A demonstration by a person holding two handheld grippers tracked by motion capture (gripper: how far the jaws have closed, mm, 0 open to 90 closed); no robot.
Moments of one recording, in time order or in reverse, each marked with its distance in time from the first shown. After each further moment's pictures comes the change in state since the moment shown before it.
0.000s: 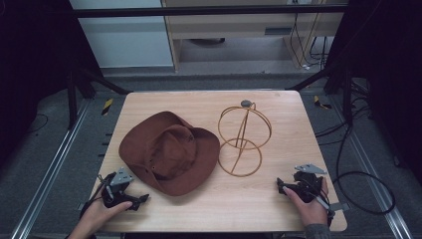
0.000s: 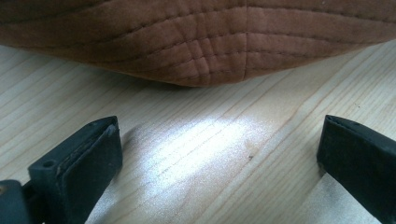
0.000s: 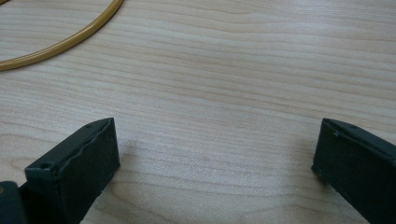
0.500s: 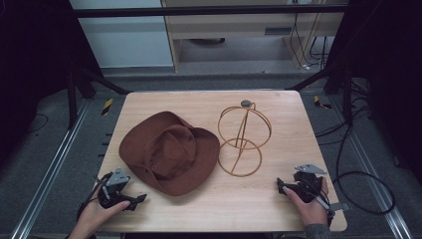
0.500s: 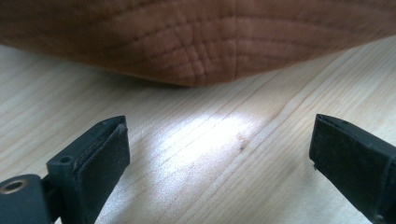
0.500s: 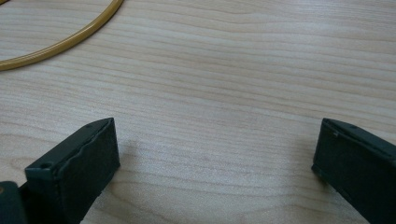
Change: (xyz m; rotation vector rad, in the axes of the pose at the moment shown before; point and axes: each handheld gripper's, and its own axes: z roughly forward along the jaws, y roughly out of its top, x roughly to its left) left arm -0.001 0.003 -0.016 -0.014 -0.006 -0.002; right arm 0.000 0.000 0.000 0.000 0.000 0.000
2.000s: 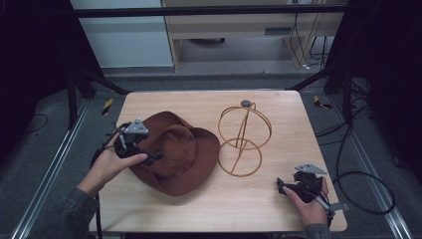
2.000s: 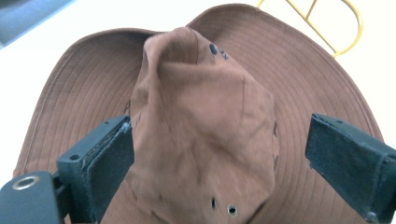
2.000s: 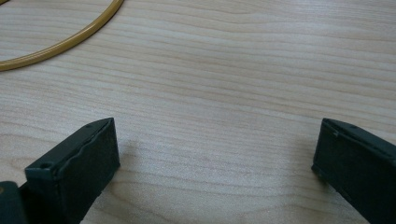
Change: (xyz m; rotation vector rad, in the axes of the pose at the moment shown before) left arm 0.011 0.167 -0.012 -0.015 -0.058 0.141; right arm 0.000 0.000 0.000 -0.001 0.001 0.000
